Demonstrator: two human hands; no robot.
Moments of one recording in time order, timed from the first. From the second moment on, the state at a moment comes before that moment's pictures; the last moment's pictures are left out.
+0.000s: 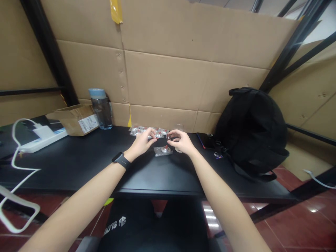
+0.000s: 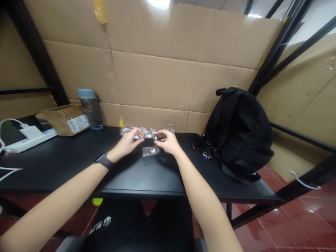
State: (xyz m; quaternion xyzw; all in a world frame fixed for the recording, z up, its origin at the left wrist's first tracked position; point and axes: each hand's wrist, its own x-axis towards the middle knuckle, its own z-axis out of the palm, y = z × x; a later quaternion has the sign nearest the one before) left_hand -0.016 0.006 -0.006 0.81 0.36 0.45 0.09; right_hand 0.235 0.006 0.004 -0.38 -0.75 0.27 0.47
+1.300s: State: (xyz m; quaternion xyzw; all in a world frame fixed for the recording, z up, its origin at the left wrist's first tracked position) left_hand -0.002 -0.020 0.014 0.79 0.38 0.47 0.08; right_hand 0.198 -0.013 0.002 -0.31 -0.75 0.30 0.50
